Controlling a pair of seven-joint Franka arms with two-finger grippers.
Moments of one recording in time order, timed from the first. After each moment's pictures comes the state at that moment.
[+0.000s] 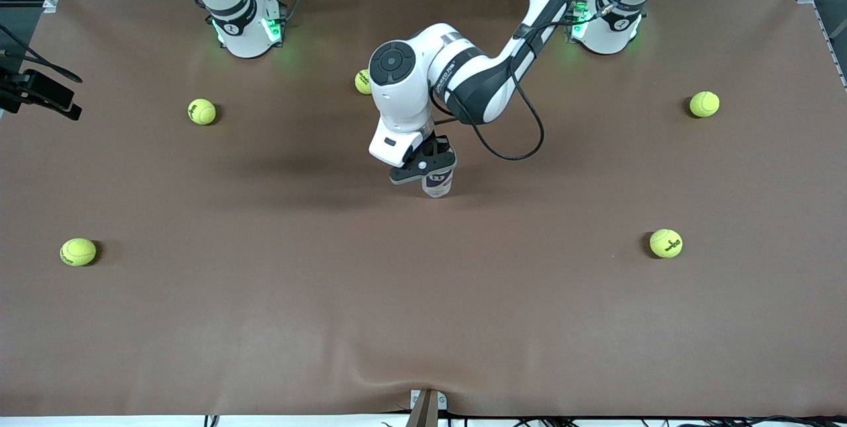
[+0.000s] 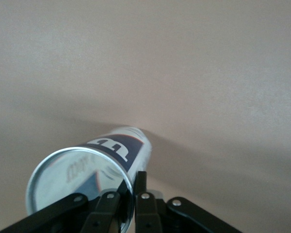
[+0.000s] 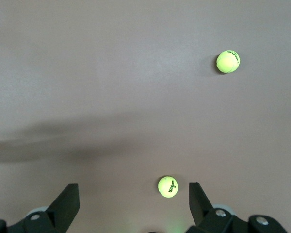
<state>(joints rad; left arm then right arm) -0.87 0.68 0.01 -1.27 0.08 1.91 -1.14 0.02 0.00 -0.08 -1.46 -0.02 1.42 0.08</state>
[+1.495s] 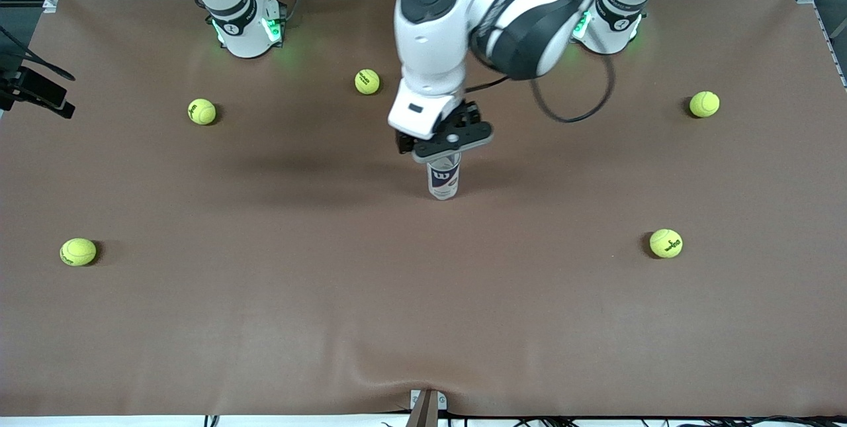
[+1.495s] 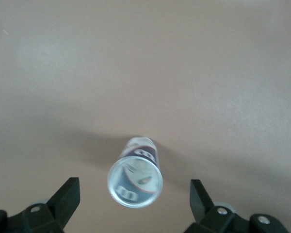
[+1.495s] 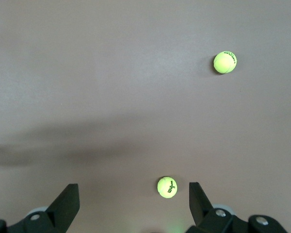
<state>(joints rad) -0.79 0.47 0.02 -1.23 0.08 1.75 -1.06 0.01 0.00 -0.07 -1.46 -0.02 1.43 0.08</state>
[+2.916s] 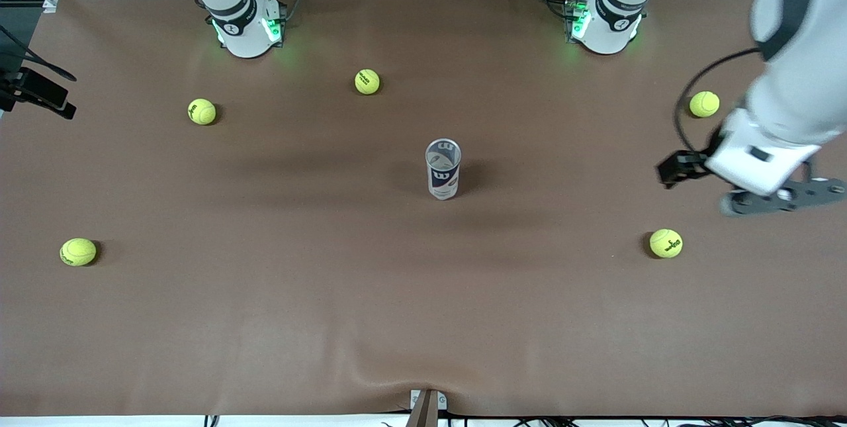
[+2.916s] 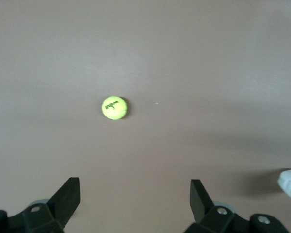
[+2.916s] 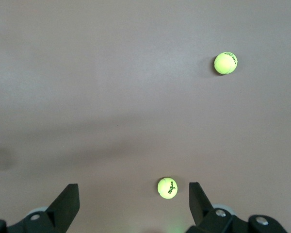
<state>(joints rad) -0.20 0.30 0.02 -1.23 0.10 1.51 -0.25 0.01 0.00 -0.07 -1.47 -0.02 1.43 0.08</state>
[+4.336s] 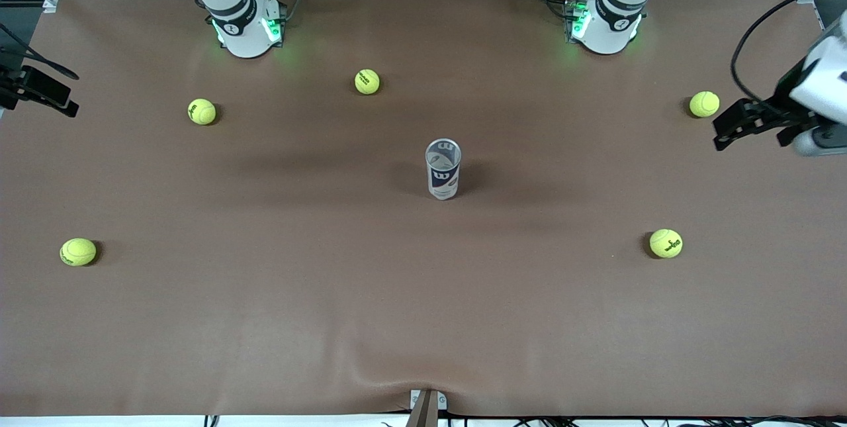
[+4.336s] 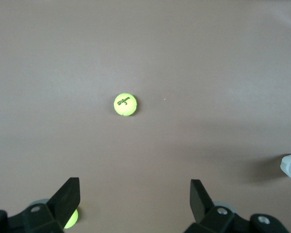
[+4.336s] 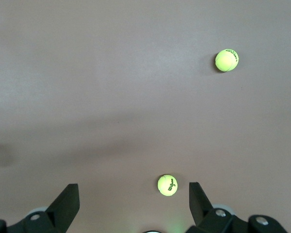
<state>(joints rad) -0.01 0.02 -0.08 -1.55 0.05 1.64 -0.15 0.01 0.00 -0.06 -1.47 -0.02 1.42 0.08</state>
